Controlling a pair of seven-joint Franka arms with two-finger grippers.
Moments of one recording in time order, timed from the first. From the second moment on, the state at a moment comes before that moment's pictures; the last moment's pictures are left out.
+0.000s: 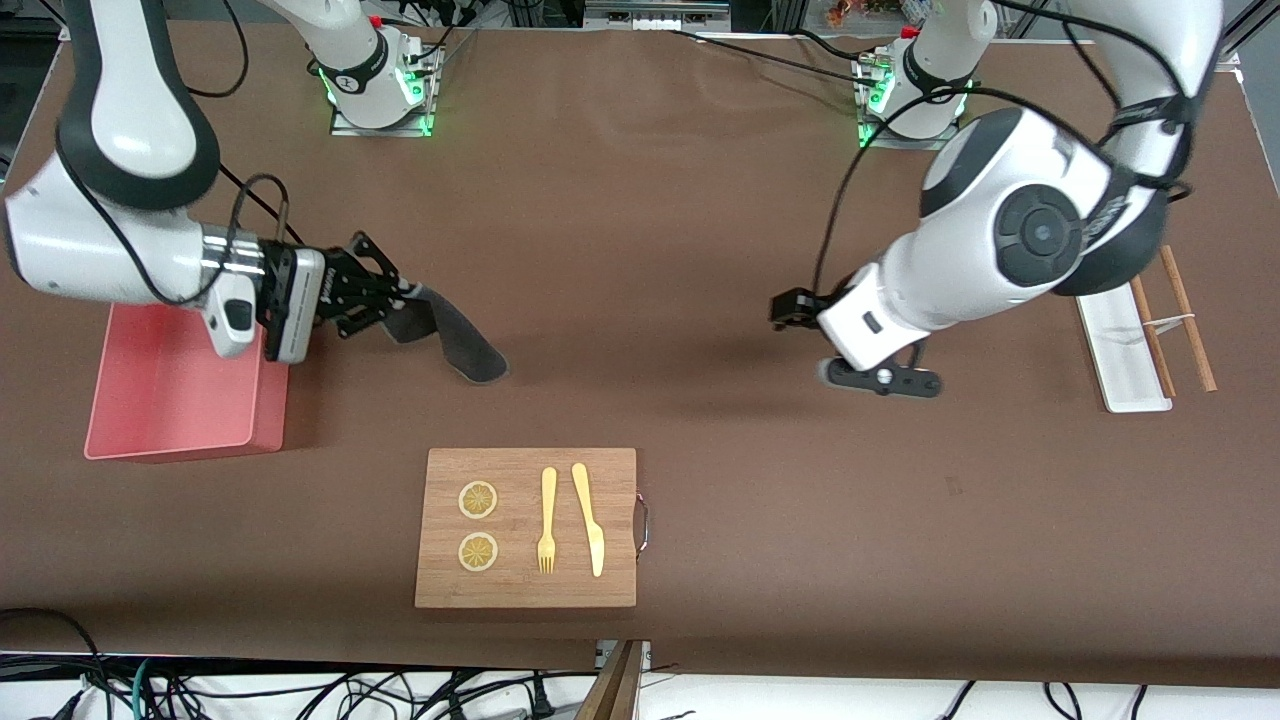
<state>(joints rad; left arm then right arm) 0.18 0.47 -0.69 -1.39 0.07 1.69 -0.42 0.29 0.13 -0.19 -1.87 0.78 1.77 -0.97</state>
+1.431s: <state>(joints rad) -0.09 -0.01 0.03 -1.62 0.03 1.55 -0.04 0.30 0.44 -0.15 -1.98 0.18 2.18 0.09</state>
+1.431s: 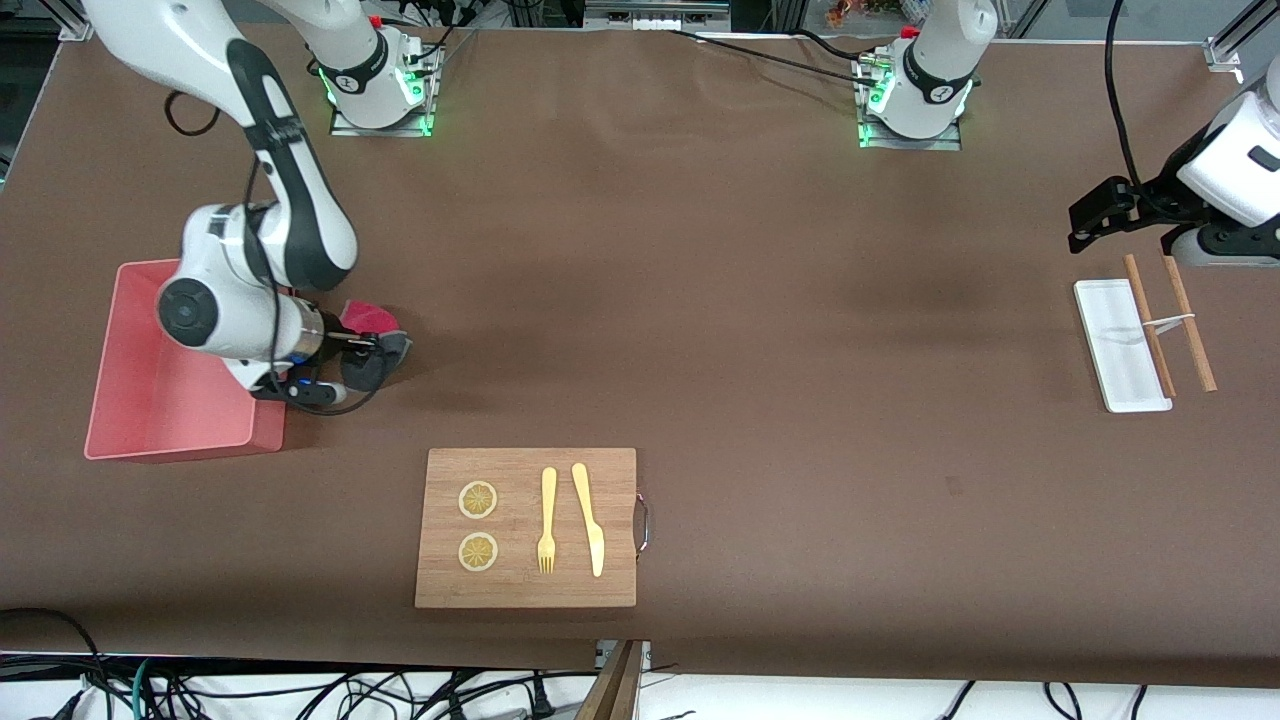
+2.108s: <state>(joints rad) -0.09 -0.01 0.02 -1.64 0.03 1.55 -0.03 0.51 0.57 -0.03 -1.86 0.34 2.31 0.55</state>
